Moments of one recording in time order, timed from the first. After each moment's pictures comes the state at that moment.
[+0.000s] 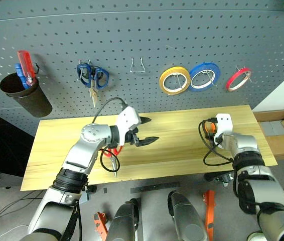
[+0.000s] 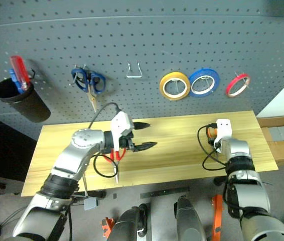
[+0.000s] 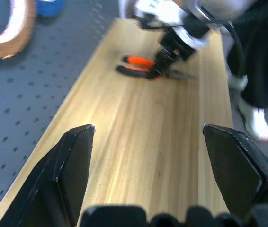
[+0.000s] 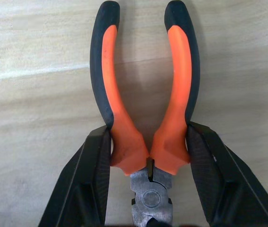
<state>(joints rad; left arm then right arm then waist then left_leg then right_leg) -0.52 0.49 -0.15 0.04 -0.21 0.30 -0.96 -0.71 -0.32 -0.14 0.60 0.09 0.78 0.17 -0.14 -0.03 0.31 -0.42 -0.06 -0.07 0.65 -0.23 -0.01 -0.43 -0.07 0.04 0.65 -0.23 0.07</state>
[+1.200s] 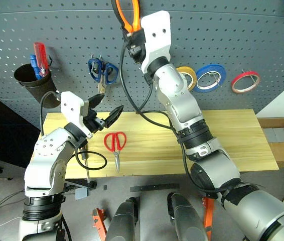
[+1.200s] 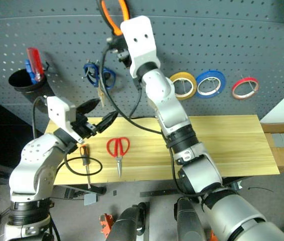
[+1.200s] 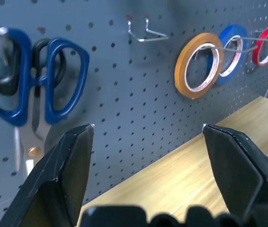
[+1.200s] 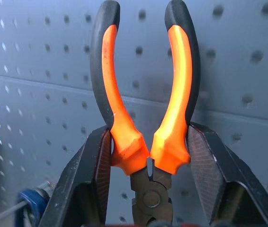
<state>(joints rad) -0.33 0.49 0.19 -0.28 -0.41 0.38 -0.58 -1.20 0.09 0.10 0.58 0.00 -0.05 0.04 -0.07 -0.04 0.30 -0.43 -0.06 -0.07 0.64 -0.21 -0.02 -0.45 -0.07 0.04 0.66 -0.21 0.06</state>
